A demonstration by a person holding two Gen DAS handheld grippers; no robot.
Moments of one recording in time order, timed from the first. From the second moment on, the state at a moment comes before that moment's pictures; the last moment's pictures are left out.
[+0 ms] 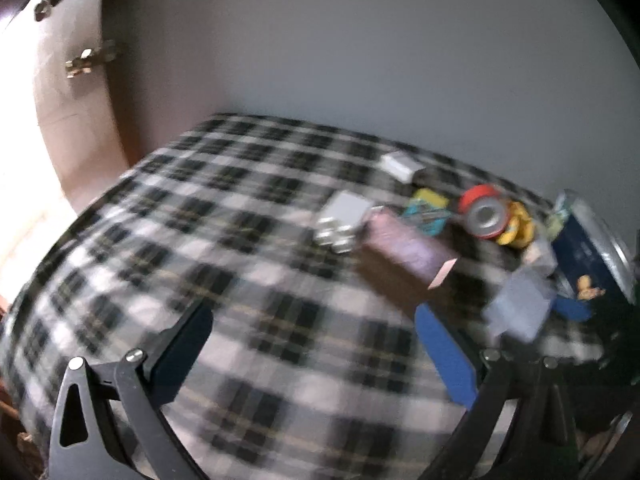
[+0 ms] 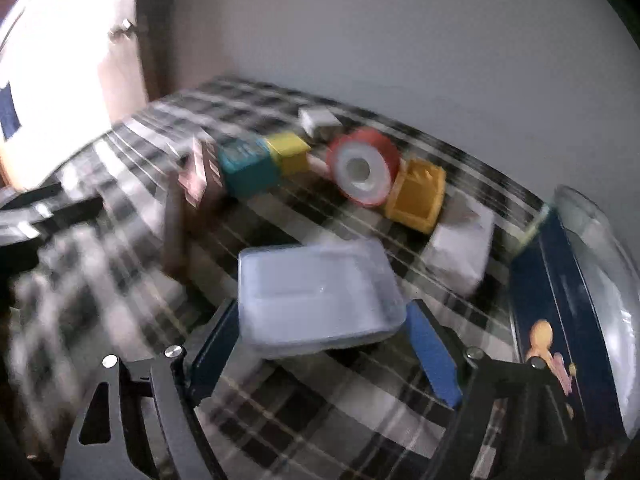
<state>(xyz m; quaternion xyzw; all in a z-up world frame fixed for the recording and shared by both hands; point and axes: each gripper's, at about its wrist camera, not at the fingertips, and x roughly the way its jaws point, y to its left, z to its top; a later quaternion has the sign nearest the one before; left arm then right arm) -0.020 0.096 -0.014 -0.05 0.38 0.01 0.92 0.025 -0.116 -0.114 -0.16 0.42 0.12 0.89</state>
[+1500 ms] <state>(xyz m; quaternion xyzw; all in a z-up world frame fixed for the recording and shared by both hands) 0.014 0.107 -0.043 -0.05 0.43 -0.03 0.90 0.030 -0.135 -0.091 -0.09 0.38 0.11 0.91</state>
